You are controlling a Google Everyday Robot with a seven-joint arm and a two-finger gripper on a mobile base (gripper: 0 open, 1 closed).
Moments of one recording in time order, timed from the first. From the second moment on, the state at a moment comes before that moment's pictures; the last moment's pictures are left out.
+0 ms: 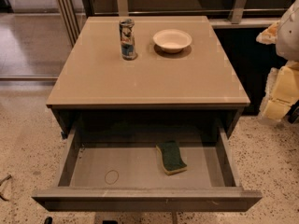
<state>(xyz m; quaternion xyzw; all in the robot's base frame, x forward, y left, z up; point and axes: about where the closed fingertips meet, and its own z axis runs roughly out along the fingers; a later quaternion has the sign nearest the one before) 0.438 -0.216 0.978 -0.60 0.78 -0.04 0.16</state>
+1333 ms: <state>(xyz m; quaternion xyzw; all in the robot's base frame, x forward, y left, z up) 0.454 -0.195 0.911 -0.59 0.78 0.01 0.20</state>
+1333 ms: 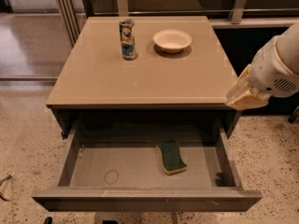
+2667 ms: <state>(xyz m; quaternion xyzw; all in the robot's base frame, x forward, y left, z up) 0.465 -0.145 0.795 -0.60 0.77 0.09 0.21</state>
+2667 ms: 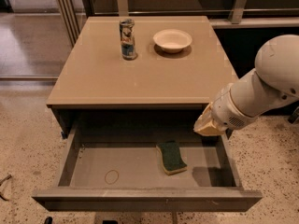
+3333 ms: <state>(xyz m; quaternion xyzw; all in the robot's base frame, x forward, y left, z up) 0.447 -0.133 0.753 -0.61 0.76 0.12 0.20</state>
